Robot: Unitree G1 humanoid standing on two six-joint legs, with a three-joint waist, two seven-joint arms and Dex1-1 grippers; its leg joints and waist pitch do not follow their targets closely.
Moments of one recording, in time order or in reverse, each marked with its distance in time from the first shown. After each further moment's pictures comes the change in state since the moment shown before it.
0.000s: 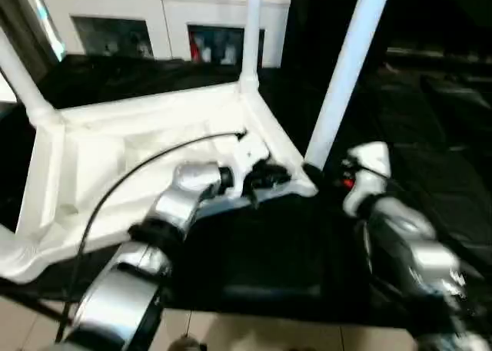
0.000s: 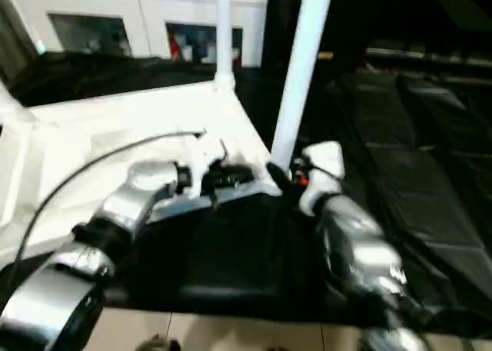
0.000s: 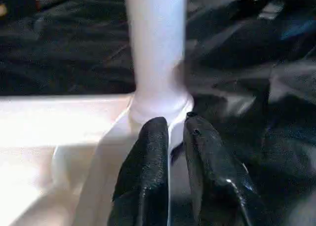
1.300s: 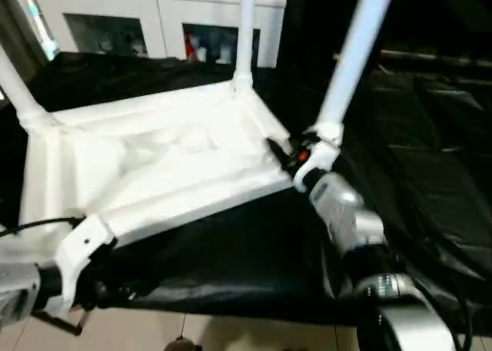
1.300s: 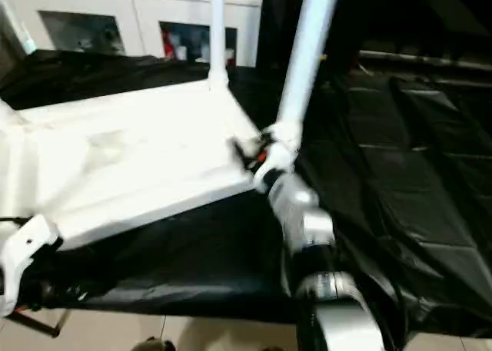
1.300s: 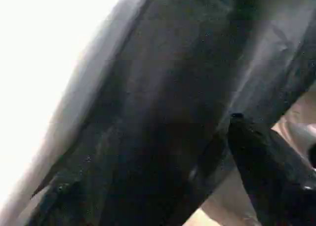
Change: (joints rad) left arm 0.918 0.637 0.346 -1.122 -0.212 0.783 -0.047; right arm -0.439 0.285 -0.125 0.662 0.109 -0.214 -0.315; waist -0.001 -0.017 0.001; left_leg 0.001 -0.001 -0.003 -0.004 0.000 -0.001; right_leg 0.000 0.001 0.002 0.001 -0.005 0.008
